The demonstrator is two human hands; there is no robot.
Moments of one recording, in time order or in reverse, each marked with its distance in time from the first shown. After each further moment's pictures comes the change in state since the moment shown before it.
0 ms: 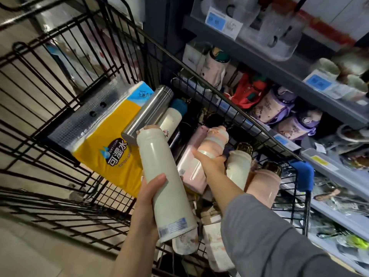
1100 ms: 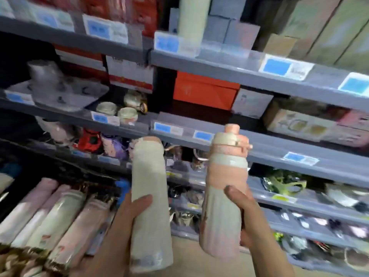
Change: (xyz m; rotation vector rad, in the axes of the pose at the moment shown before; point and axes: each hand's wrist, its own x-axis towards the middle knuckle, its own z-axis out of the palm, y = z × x) left_hand -0.116 -0.307 0.361 0.482 -0.298 0.093; right_hand -0.012 0.119 -0.614 0.759 -0.366 -0.543
